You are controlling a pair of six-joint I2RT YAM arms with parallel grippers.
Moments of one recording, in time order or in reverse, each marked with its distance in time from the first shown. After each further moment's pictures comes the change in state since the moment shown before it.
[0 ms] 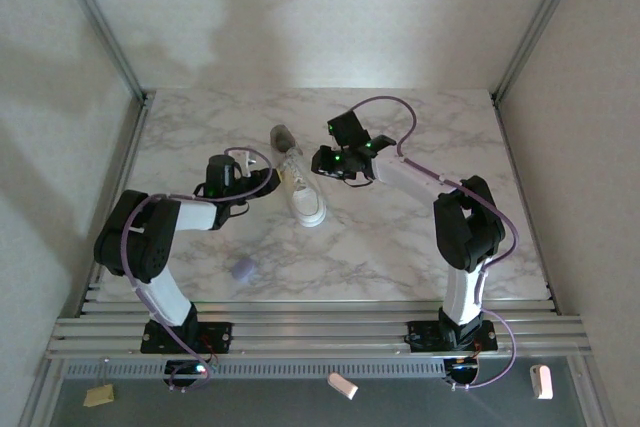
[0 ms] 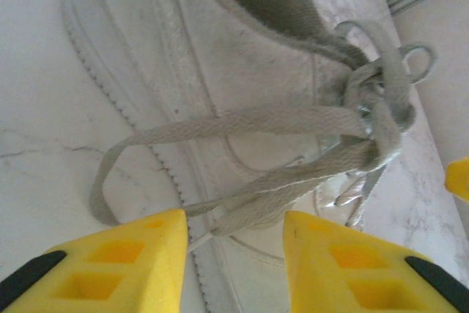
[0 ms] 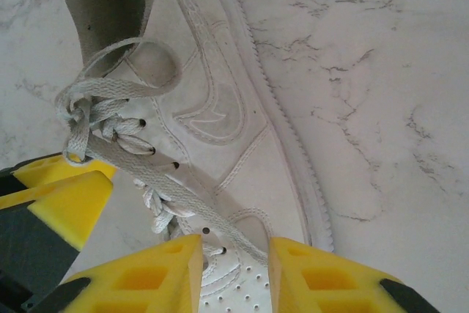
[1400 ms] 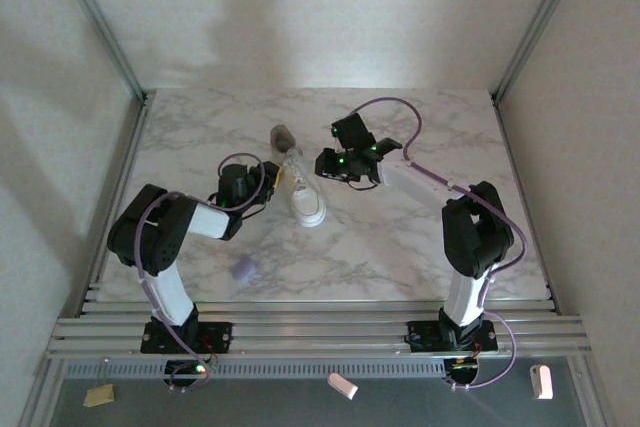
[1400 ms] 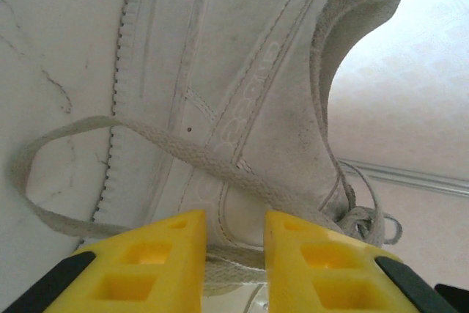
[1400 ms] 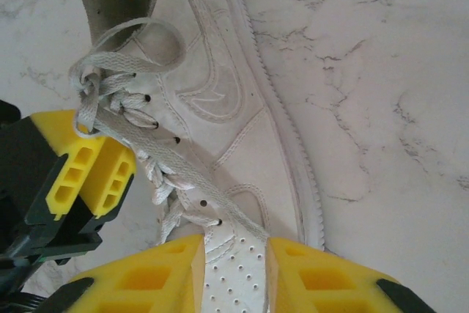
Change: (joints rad) left arm -0.110 0.077 -0.053 0.272 -0.291 -0.860; right arm 0.000 -0.063 -0.055 0.000 0.000 -0.023
